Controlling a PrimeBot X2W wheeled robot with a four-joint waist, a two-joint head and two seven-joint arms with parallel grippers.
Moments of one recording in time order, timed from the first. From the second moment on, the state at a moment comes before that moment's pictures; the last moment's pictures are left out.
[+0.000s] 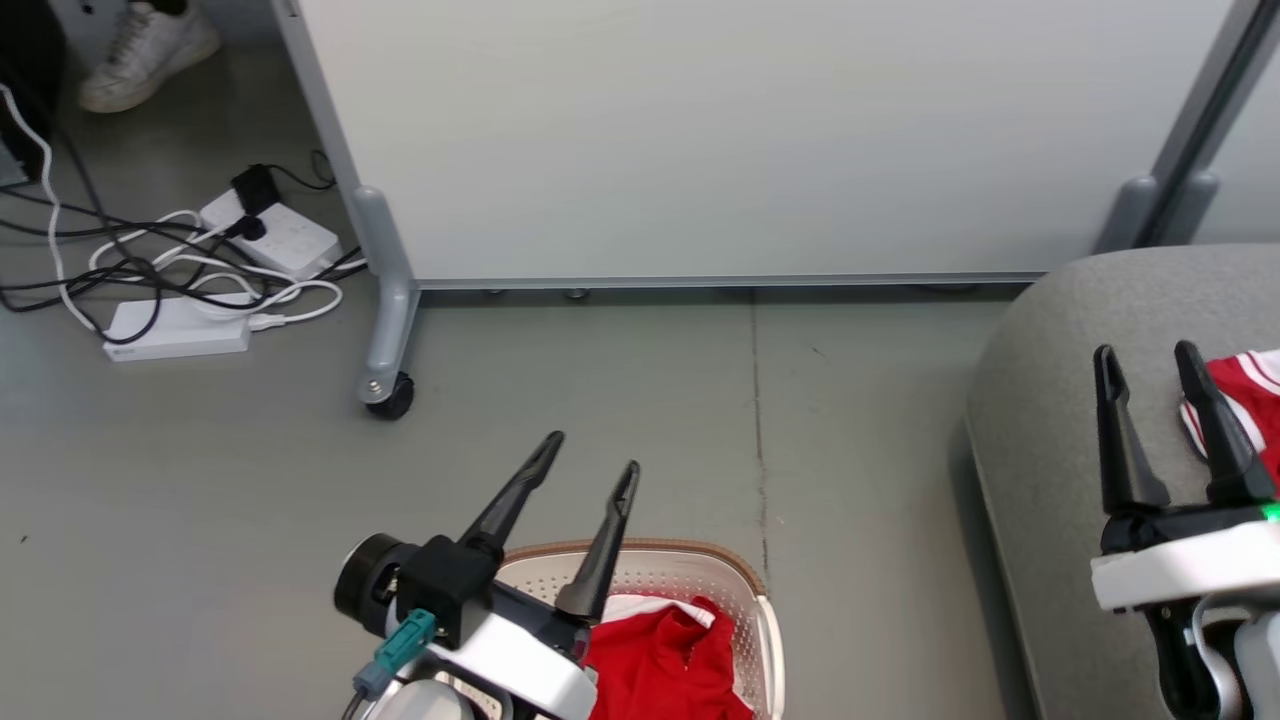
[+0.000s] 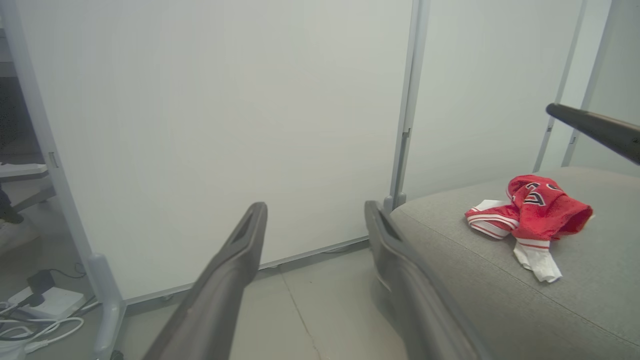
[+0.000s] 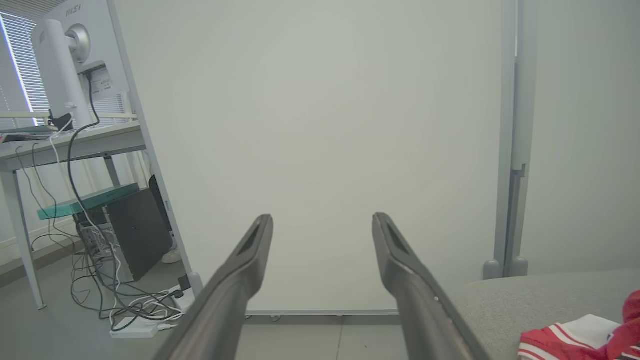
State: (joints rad) left arm -0.15 0.05 -0.42 0.19 -0.23 -0.08 -0.26; right arm -0.17 -0.25 0.07 0.15 0.43 0.13 -0.26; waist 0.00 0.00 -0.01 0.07
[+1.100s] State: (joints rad) left arm -0.04 0.05 -0.29 0.23 -0.25 -0.01 -0.26; right arm 0.05 -0.08 0.04 0.17 0.28 0.13 -0.26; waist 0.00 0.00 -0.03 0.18
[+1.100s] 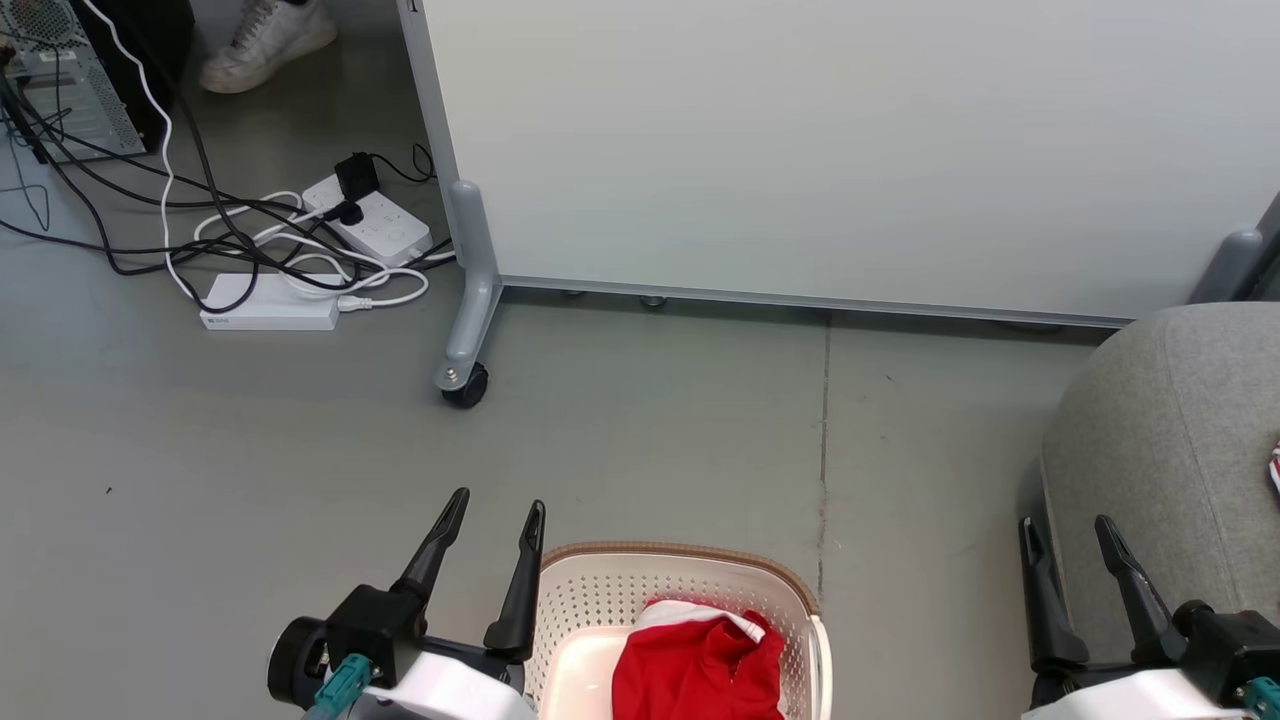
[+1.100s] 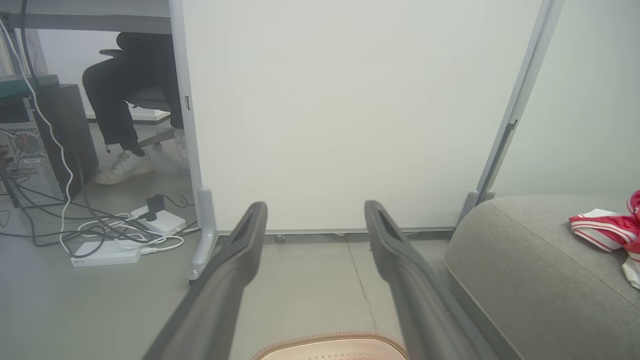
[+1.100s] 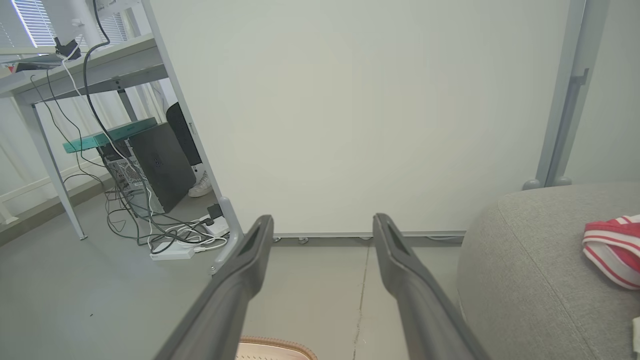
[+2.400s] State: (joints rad) left arm -0.05 0.05 -0.32 0.24 -0.27 -0.01 -0.26; right arm 0.03 -0.07 0.01 0.16 0.29 0.13 -0.26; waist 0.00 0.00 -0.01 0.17
